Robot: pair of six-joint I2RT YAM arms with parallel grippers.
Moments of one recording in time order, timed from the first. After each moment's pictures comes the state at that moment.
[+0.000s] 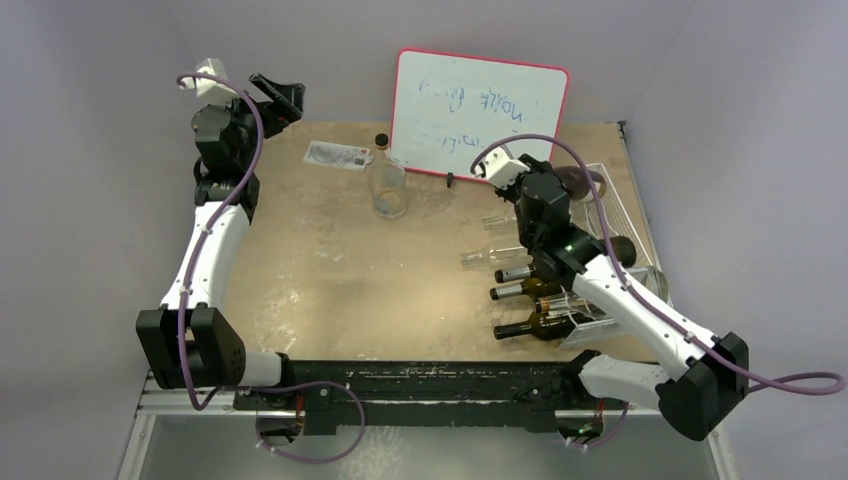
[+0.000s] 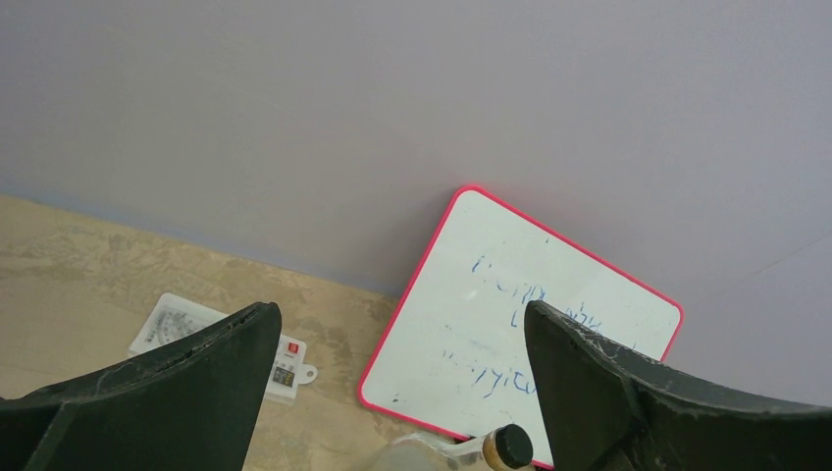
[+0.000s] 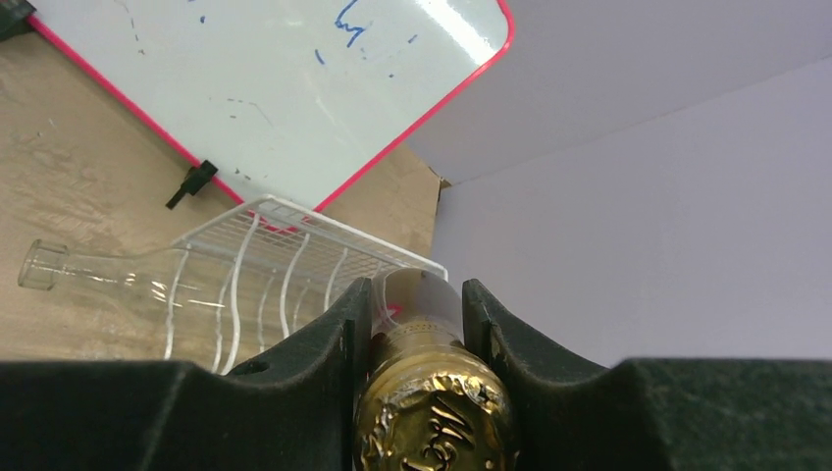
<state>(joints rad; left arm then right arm) 0.06 1.37 1.25 0.22 0.16 -0.61 0.61 1.15 0.98 -0.03 0.66 -0.81</state>
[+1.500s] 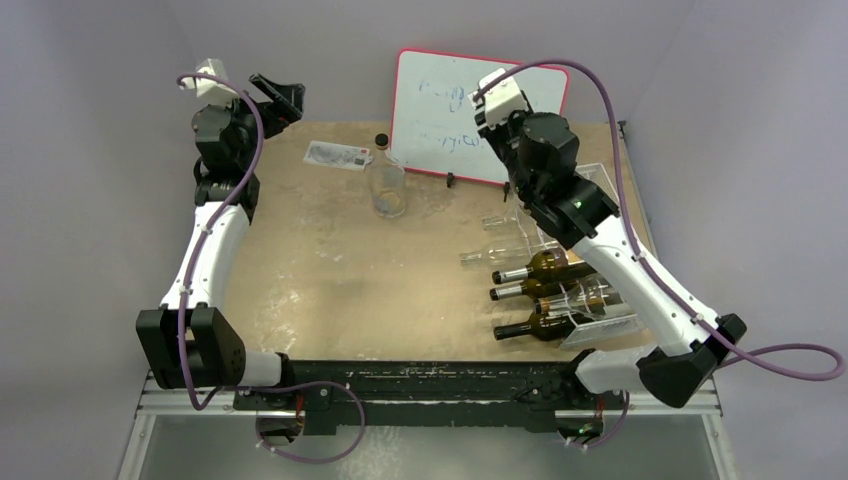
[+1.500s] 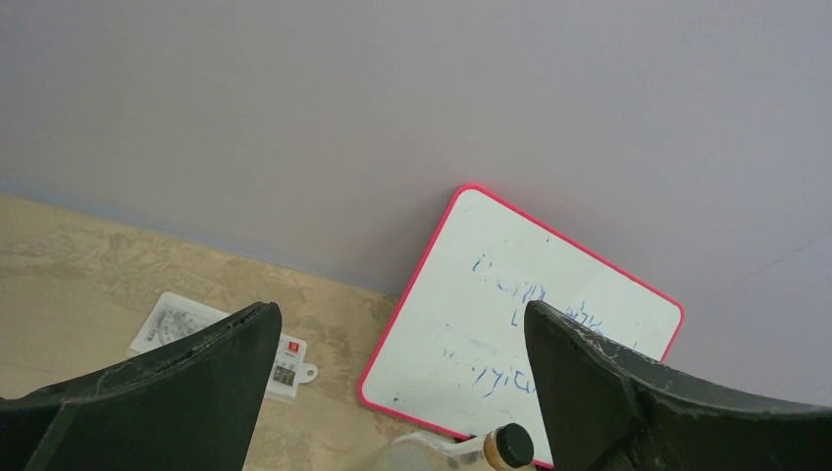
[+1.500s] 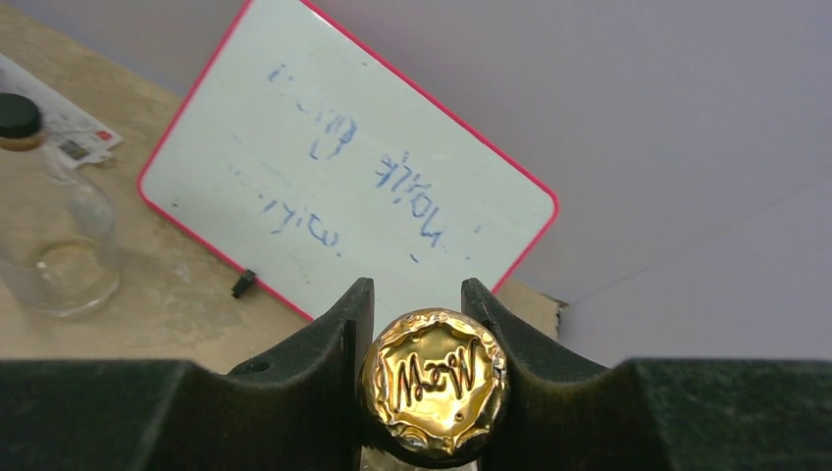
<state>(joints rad) 0.06 1.37 1.25 0.22 0.16 -0.61 0.67 1.32 1.51 -0.24 0.53 -0.49</state>
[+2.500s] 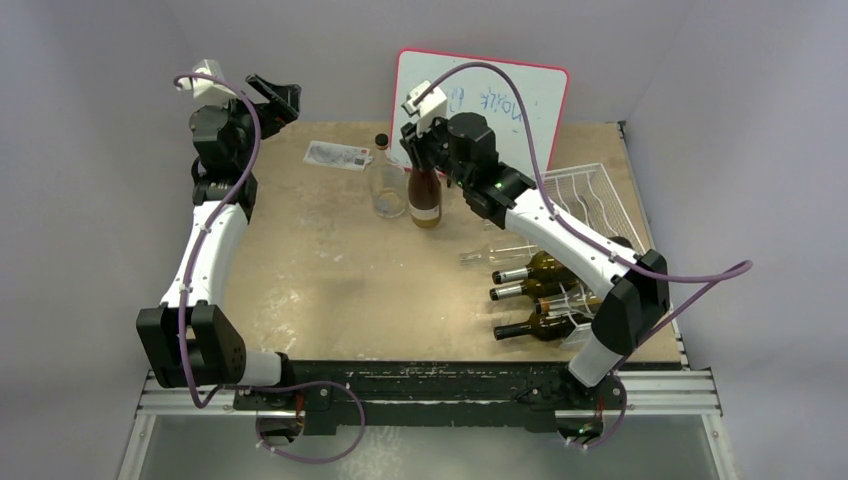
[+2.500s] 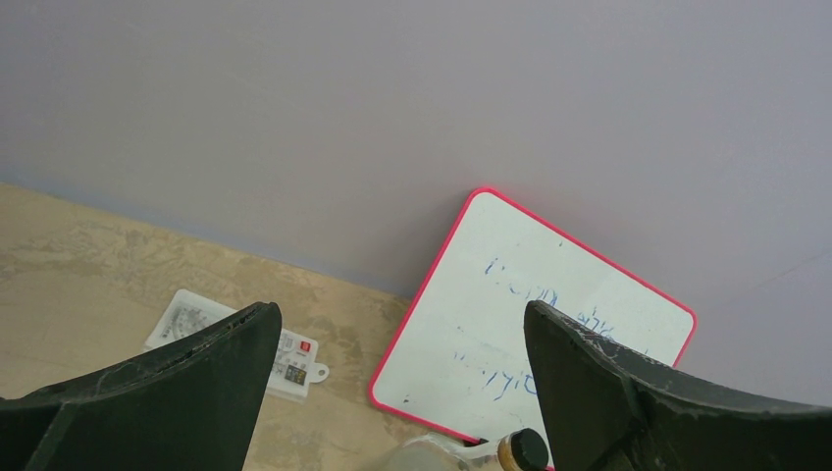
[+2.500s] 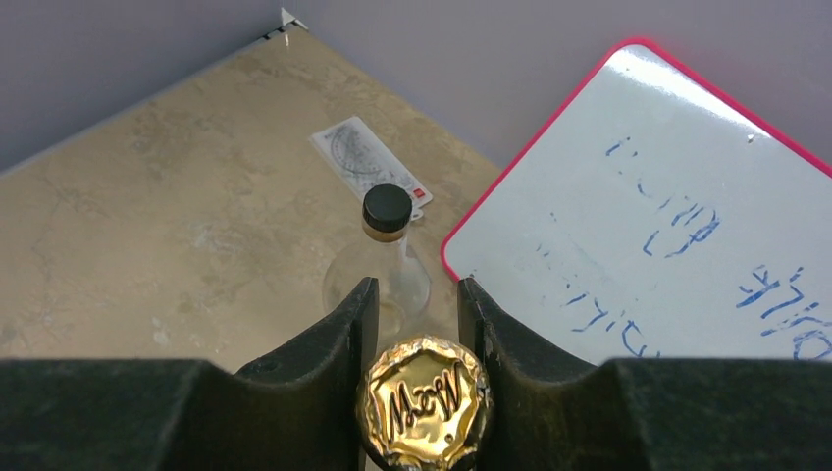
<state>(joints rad) 0.08 1.38 1.25 0.22 0.16 -0.61 0.72 1.65 1.56 -0.04 0.09 -0.14</state>
